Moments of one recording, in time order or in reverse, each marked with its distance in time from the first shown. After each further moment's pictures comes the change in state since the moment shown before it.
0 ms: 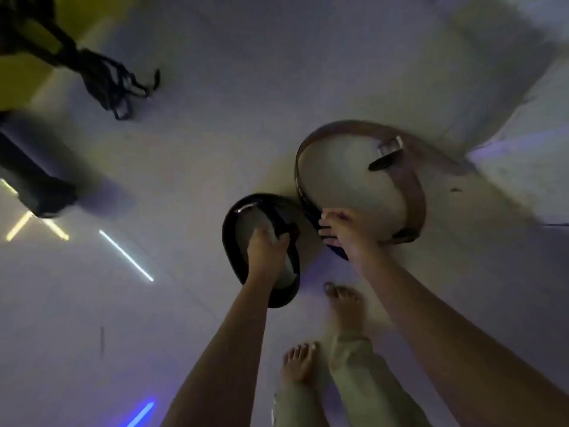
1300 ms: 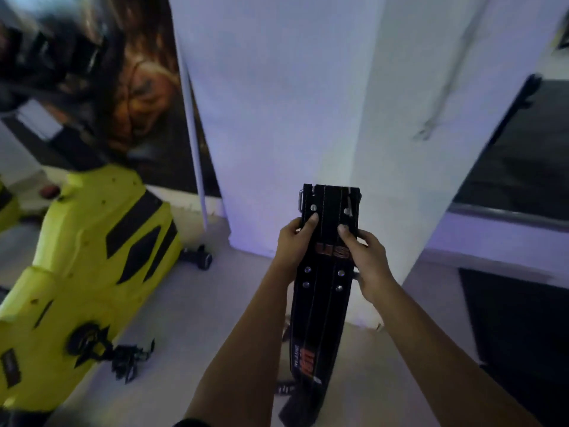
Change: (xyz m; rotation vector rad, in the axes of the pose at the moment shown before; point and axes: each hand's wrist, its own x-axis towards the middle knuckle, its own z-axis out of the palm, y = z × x) left_hand -0.583 0.305 -0.131 -0.376 -0.598 0.992; right_hand -0.607 -0.213 -0.200 0.543 0.457 -0.731
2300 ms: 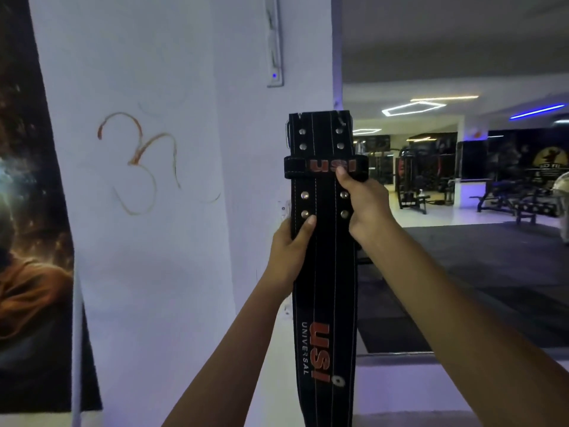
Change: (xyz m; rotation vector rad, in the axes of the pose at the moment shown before) left_hand 0.010 0.246 0.267 0.004 -0.407 0.713; right_hand -0.015 -0.369 -0.167 0.365 0.194 -0.729
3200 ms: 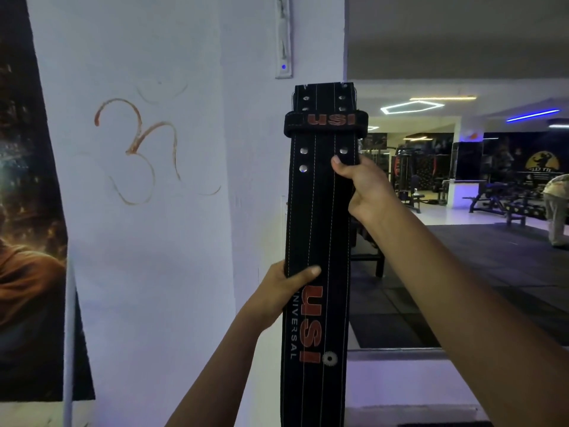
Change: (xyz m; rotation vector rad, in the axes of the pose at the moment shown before) left_hand -0.025 -0.038 -0.044 -0.022 -0.264 -0.271; right_hand 0.025 -0.006 0.015 -0.031 -0.192 0.028
